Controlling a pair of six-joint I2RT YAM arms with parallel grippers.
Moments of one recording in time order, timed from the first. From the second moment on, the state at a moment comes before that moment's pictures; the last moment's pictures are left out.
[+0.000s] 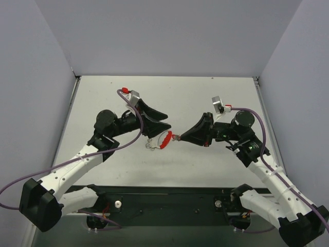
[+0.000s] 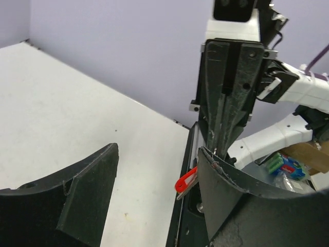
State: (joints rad) left arm -0.61 1.11 0.81 0.58 0.68 -0.63; right arm 0.45 0.89 0.79 0.13 -0.99 0.42
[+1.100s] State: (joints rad) left arm -0.30 1.54 0.63 0.04 0.48 -0.64; right arm 0.41 1.06 0.70 0.10 -0.98 0.37
